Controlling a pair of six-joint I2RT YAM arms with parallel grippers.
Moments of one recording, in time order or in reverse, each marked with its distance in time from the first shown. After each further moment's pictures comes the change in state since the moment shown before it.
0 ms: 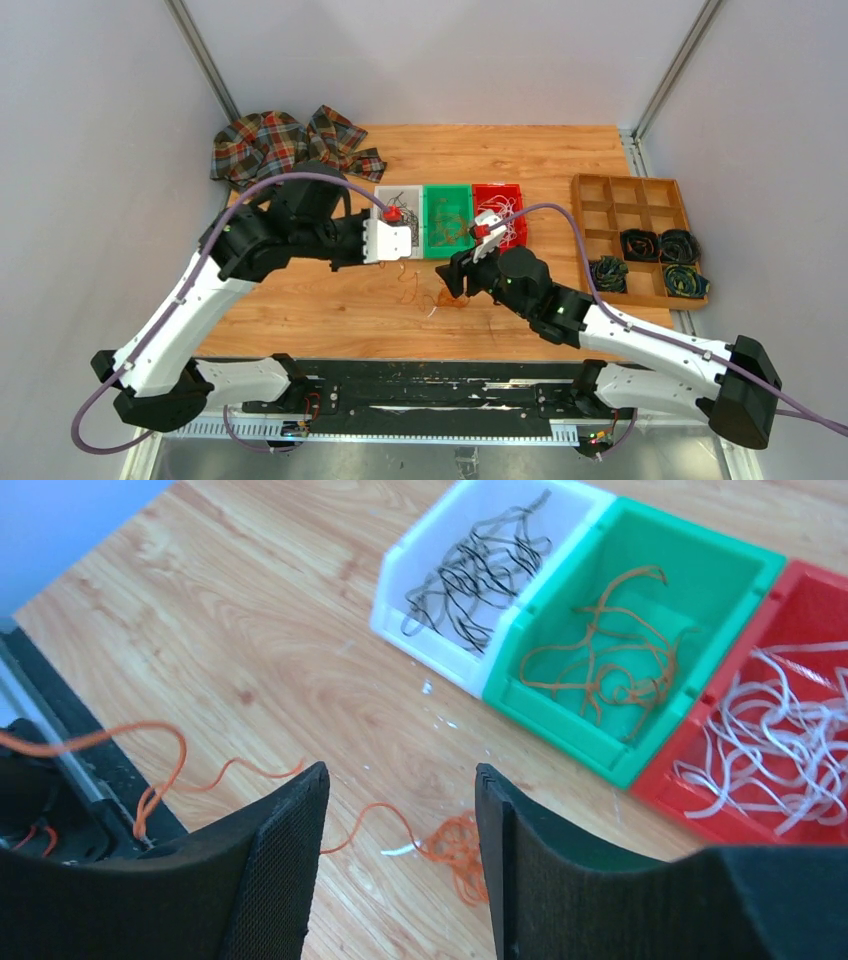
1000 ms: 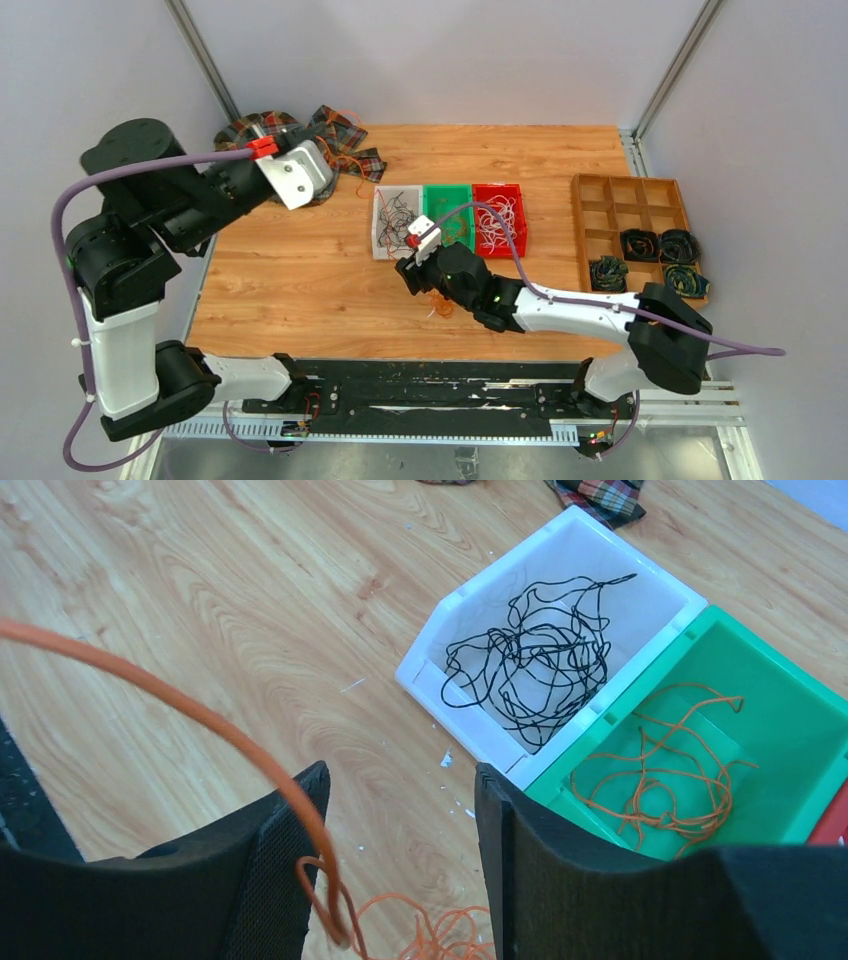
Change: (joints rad) left arm 0.000 0.084 0.723 0.121 -0.243 0.031; right arm 0.105 0.409 0.158 0.266 0.022 -0.234
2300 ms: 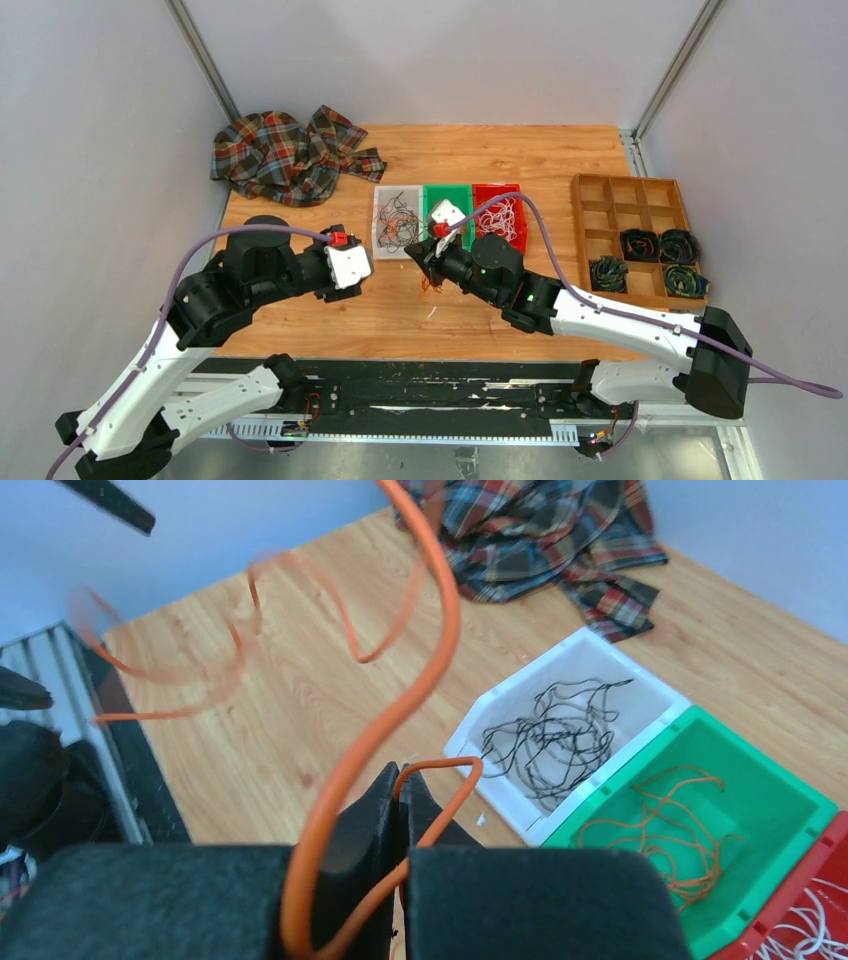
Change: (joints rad) left arm 0.000 -0.458 -1.054 0.229 0.153 -0.222; right arm 0.000 -0.201 0.044 -0.060 -0.083 0.024
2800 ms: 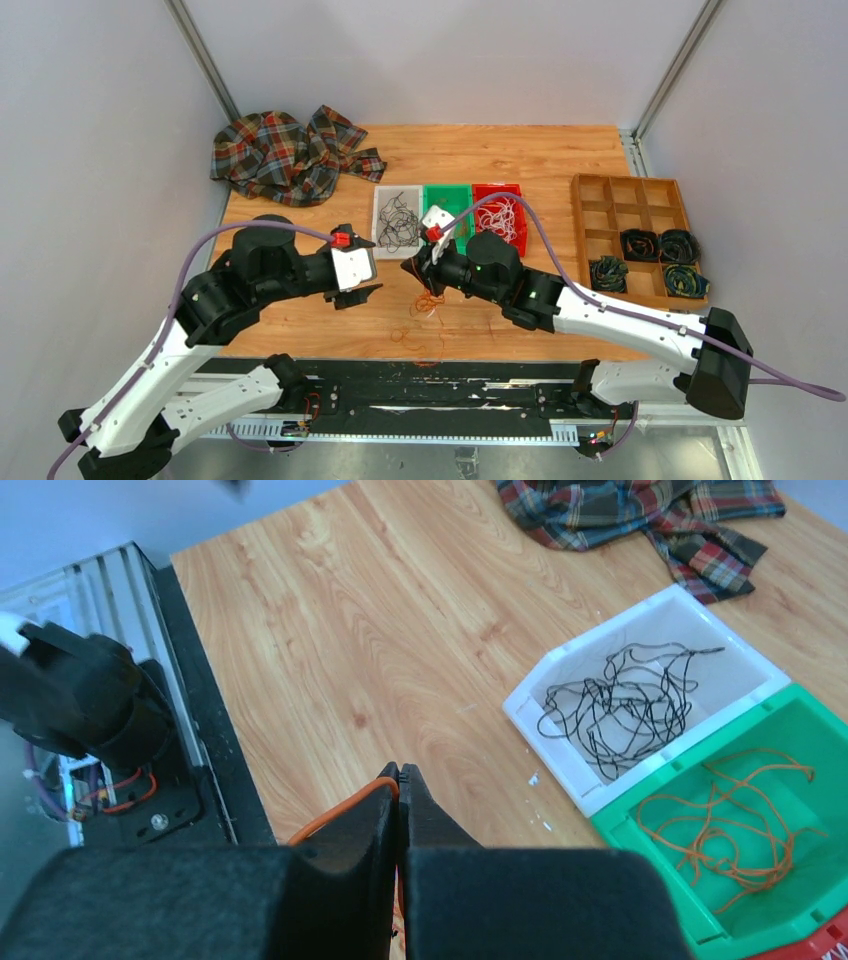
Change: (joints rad) left arm 0.000 -0.014 -0.046 0.081 0.124 -0.047; right arm 0.000 -0.007 0.030 -0.170 -0.165 0.020
